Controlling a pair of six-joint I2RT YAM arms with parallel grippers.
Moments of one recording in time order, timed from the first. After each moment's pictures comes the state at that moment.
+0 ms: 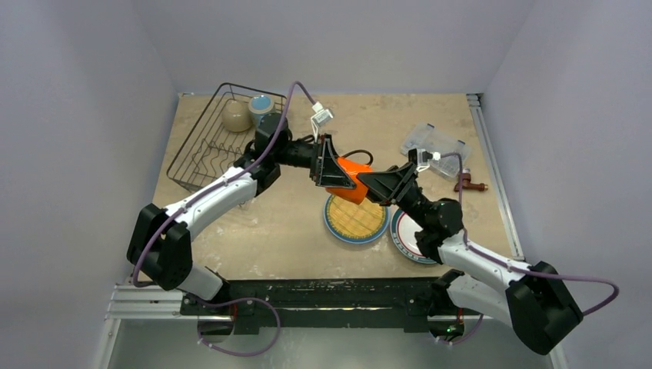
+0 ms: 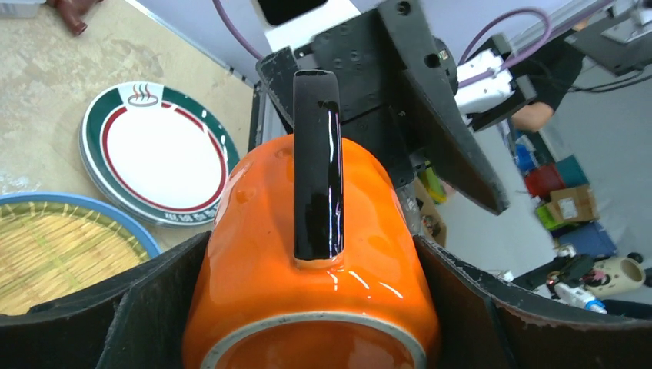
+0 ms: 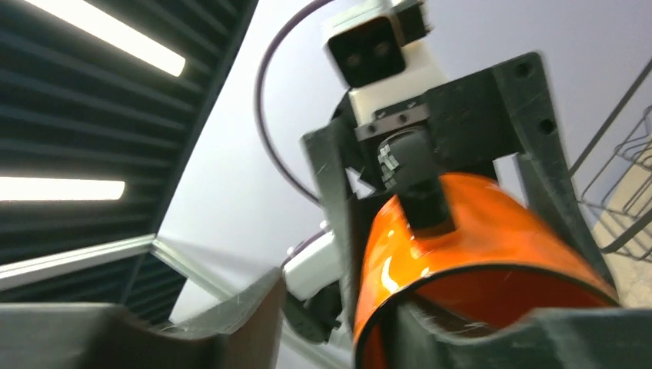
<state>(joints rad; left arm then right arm) -0.59 1.49 1.12 0.31 1.09 -0.74 0.58 1.06 0.35 1.27 -0.35 1.61</state>
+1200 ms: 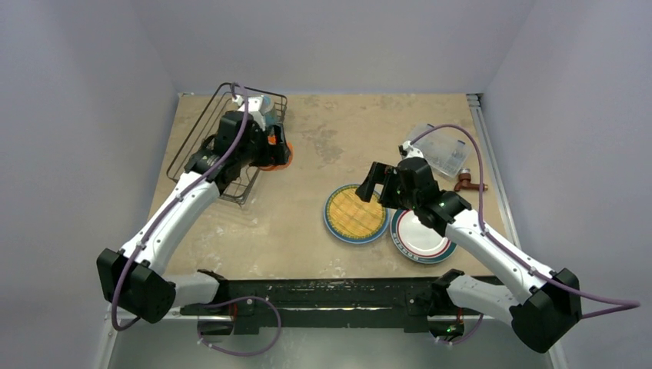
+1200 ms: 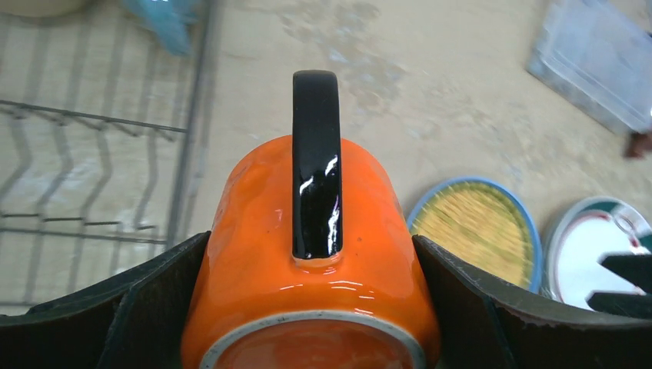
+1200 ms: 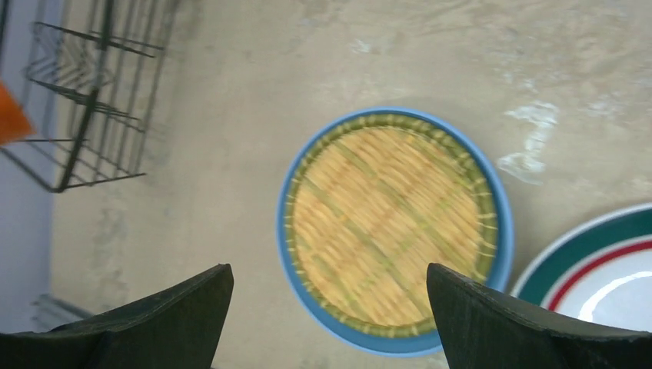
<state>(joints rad) -0.39 1.29 1.21 -0.53 0.04 -0.35 0.57 1.05 0.81 -0.37 0.00 0.74</state>
